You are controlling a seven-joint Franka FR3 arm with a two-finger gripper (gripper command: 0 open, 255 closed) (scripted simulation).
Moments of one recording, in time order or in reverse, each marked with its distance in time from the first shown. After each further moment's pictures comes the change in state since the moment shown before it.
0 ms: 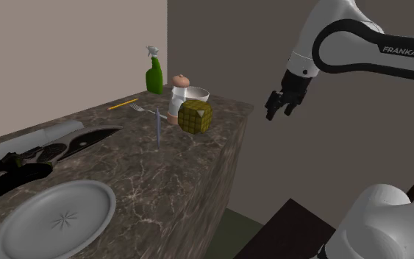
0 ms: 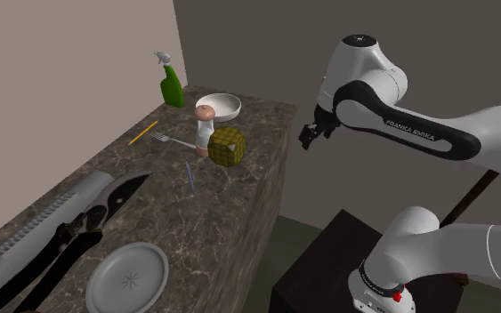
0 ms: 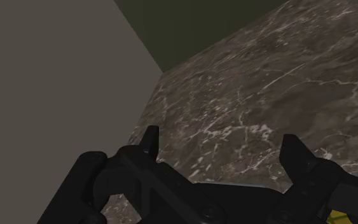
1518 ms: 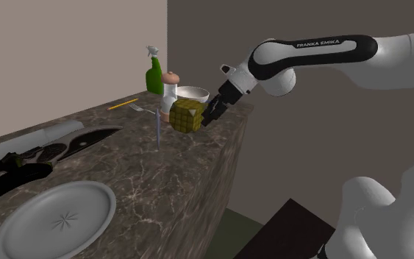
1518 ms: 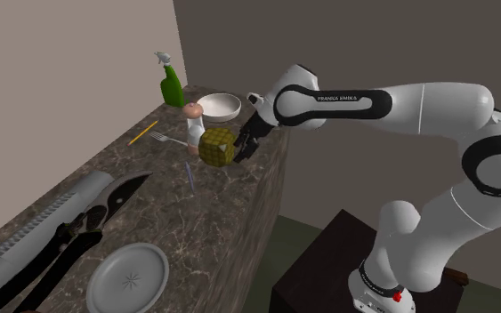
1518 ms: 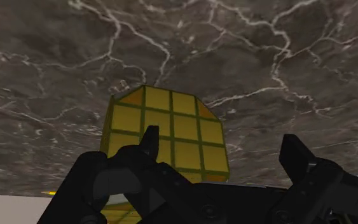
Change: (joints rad) arm 0.615 0.408 -0.414 0.062 0.554 0.601 -1.071
